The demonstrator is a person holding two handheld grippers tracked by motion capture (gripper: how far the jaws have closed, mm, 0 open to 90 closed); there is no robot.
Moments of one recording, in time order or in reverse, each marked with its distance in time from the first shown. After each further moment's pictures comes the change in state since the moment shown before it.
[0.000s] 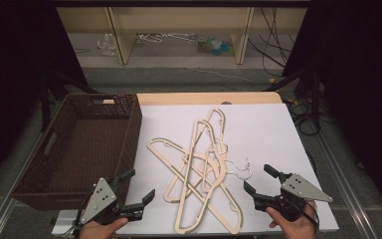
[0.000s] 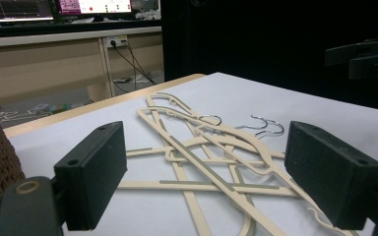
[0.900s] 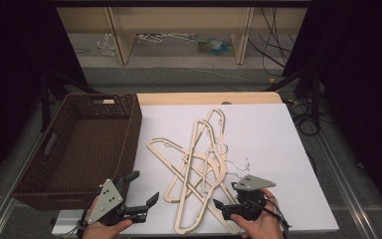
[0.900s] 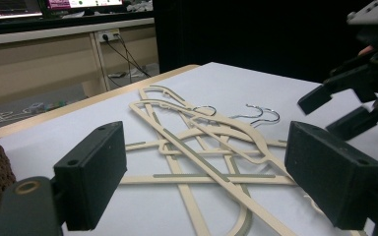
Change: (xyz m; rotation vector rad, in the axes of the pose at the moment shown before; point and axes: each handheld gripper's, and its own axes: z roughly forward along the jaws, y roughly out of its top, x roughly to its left) left arm -0.006 -0.003 0.006 0.035 -0.023 0.040; right arm 0.056 -0.008 0.058 0.478 0.119 0.029
